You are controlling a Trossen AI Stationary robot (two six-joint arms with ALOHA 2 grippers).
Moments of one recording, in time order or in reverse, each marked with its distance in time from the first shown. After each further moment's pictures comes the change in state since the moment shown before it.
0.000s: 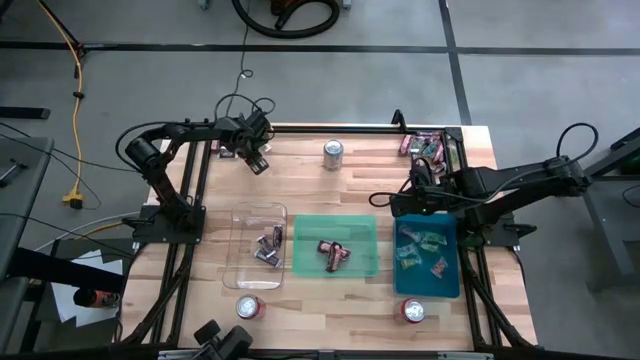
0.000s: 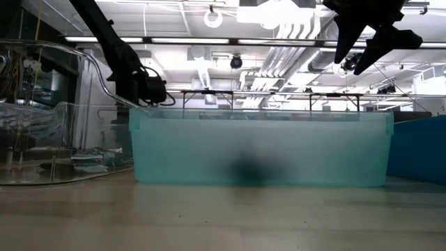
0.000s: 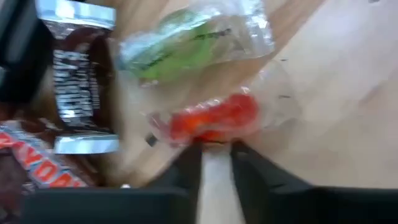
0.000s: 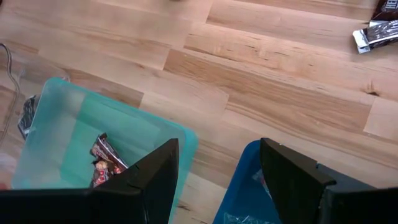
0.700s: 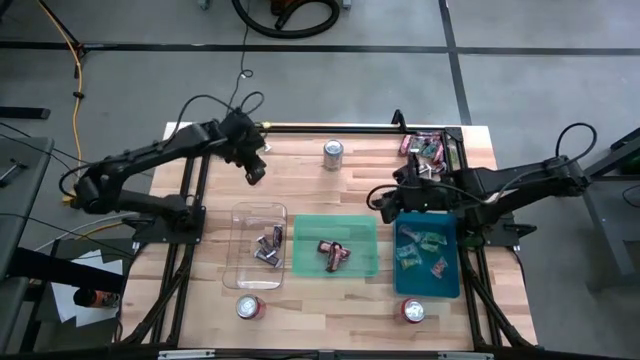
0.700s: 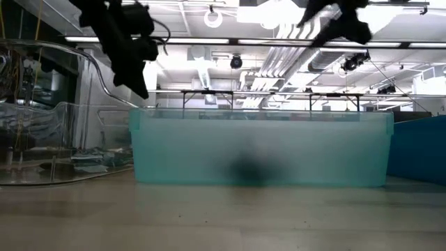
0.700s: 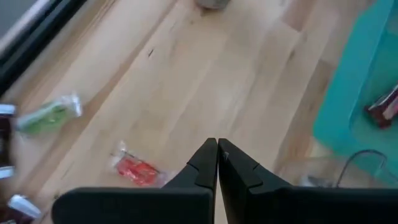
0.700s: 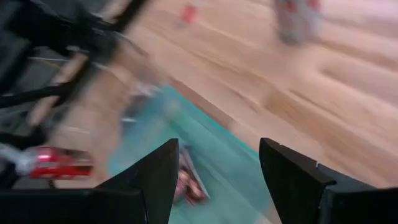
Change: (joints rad) left arm -0.232 -0.540 -0.006 -0.163 0.331 -0.162; right arm 0.000 0.014 0.000 0.417 -0.019 -0.375
